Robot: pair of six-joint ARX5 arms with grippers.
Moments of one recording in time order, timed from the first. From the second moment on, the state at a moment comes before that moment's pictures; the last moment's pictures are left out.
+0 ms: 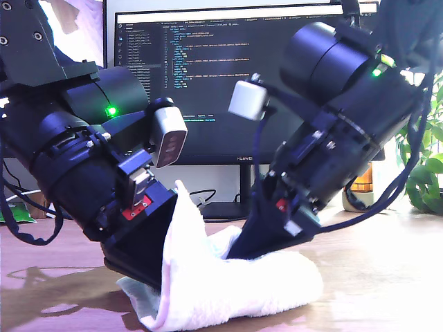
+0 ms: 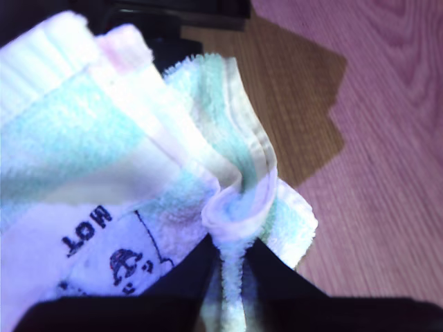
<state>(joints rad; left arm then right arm) -0.69 1.68 0.74 -0.17 0.63 0.22 0.66 1.62 0.72 0.01 -0.34 -0.68</state>
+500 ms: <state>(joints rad) -0.70 1.52 0.71 -0.33 0.50 0.24 0.66 1.70 0.77 0.04 -0.36 -0.68</state>
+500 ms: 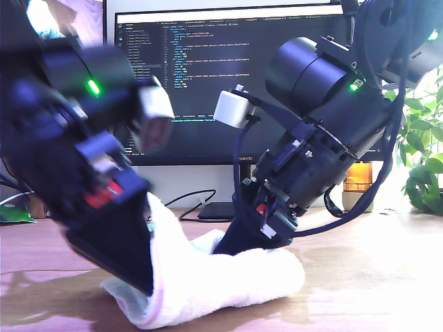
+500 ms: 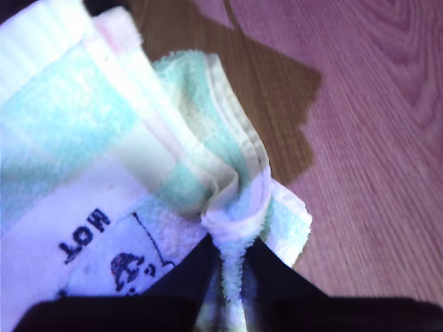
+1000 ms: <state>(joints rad) -0.65 1.17 0.71 -0.43 0.30 0.21 0.66 1.70 0.77 0.04 -0.36 -0.68</state>
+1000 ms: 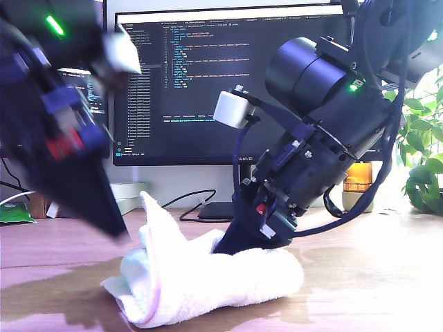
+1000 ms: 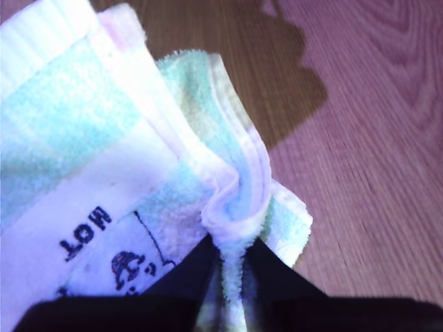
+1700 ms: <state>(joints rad) -0.70 1.40 0.71 -0.18 0.52 0.30 0.66 1.70 0.78 0.04 -0.36 -0.68</state>
